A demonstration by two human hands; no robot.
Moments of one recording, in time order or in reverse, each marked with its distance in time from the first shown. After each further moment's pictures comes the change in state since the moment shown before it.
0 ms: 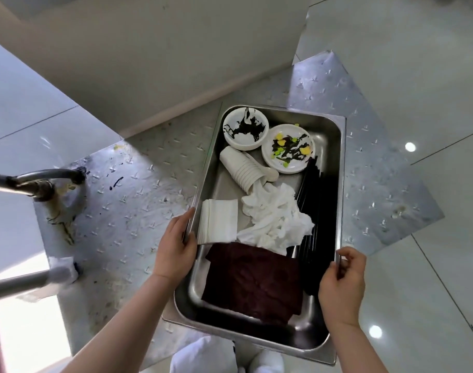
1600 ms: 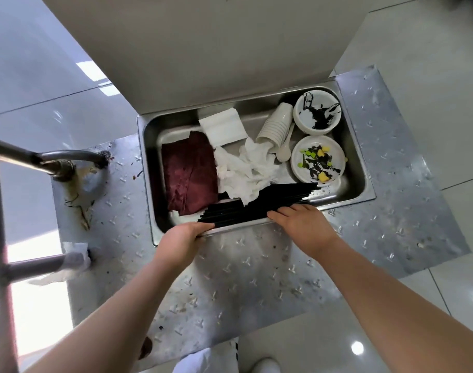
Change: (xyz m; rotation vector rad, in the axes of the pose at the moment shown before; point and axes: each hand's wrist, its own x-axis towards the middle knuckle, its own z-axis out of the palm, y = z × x) left_hand 0.029 -0.042 -0.036 0.273 -0.325 -0.060; right_hand 0.076 -0.099 0.114 -1.204 -0.777 -1.170
